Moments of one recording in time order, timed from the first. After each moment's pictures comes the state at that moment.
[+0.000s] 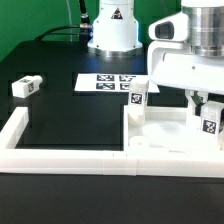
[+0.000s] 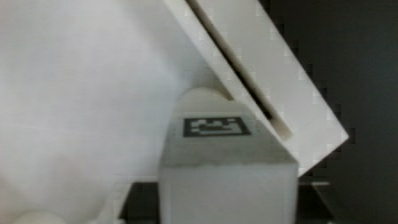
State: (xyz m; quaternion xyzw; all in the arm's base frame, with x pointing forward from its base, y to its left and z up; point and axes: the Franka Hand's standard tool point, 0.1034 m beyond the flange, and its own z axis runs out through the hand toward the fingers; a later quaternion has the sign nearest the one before) arm 0.676 0.092 0.079 -0.93 0.35 0.01 0.07
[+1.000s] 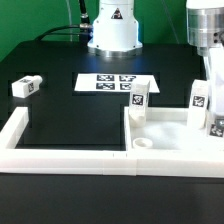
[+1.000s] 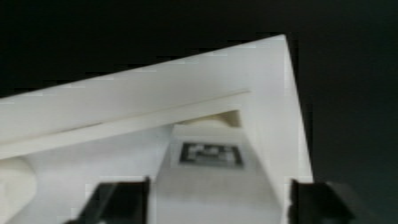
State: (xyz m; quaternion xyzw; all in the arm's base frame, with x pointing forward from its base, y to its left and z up) arm 0.680 0.104 0.077 -0.62 0.78 0.04 0.08
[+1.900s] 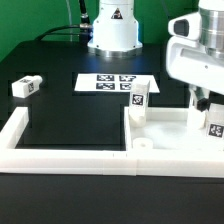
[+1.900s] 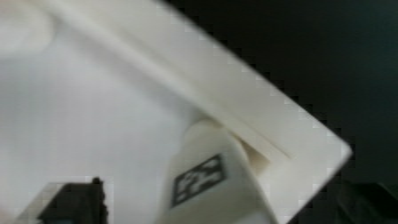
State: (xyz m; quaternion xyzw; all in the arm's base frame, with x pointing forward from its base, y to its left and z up) arm 0.668 0.106 0.074 -0.93 0.36 0.03 0.03
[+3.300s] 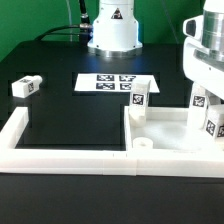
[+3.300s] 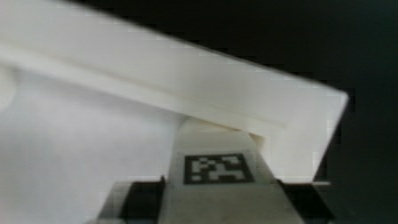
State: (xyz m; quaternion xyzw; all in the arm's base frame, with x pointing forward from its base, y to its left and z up) arm 0.675 0.112 0.069 -0.75 0.66 0.00 0.05
